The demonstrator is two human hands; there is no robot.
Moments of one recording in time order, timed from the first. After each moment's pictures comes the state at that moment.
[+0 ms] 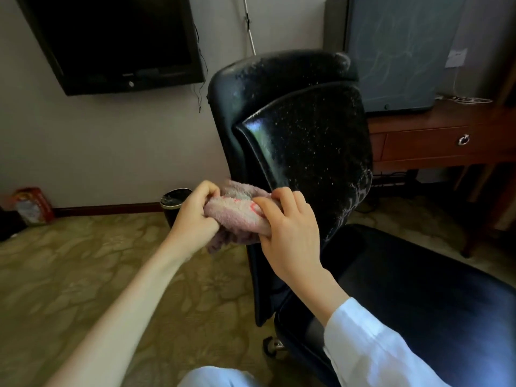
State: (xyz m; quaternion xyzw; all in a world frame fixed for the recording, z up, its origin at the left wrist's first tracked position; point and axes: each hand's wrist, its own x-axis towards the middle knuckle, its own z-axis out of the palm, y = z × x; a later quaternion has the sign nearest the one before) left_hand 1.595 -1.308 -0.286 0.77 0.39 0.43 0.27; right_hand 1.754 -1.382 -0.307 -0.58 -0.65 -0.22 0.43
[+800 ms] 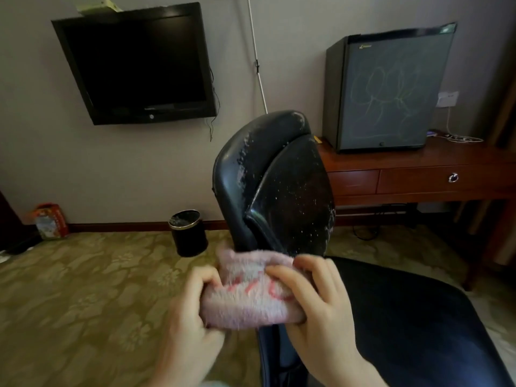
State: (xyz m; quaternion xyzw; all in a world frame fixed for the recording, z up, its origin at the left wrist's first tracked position) left_hand 1.589 -1.455 -0.279 0.73 0.40 0.50 0.22; right_hand 1.773 -1.492 -0.274 -0.48 -0.69 -0.17 0.52
